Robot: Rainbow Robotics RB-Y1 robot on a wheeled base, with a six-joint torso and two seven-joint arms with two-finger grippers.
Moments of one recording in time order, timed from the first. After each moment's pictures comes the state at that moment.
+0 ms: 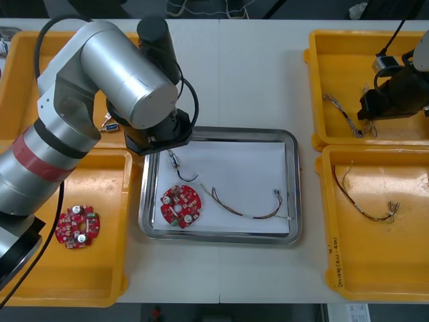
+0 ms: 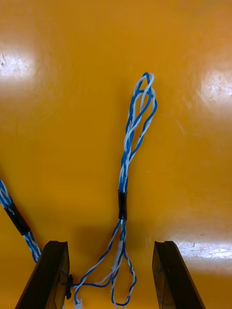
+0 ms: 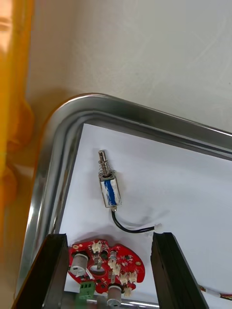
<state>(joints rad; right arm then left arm) -0.89 -0.58 -0.11 -0.93 -0.48 1.38 1.77 -0.81 0.46 -0.48 -1.79 0.57 1.83 -0.46</state>
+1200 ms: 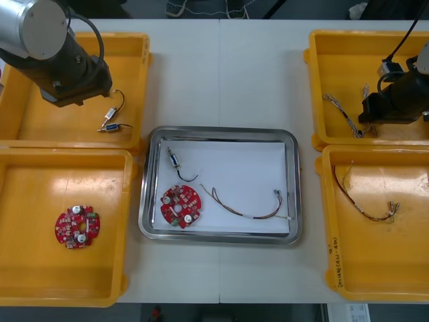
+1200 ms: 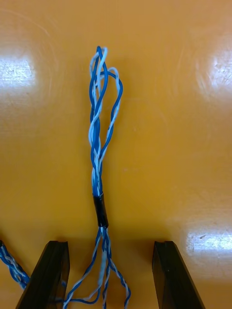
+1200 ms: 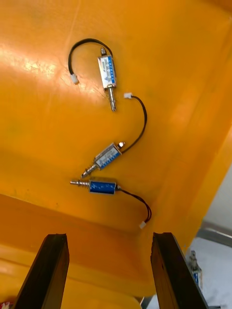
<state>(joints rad) -0.92 -0.57 -0.18 -0.80 -0.47 1.32 1.76 -0.81 0.65 -0.16 -1.65 0.57 1.75 -0.76</state>
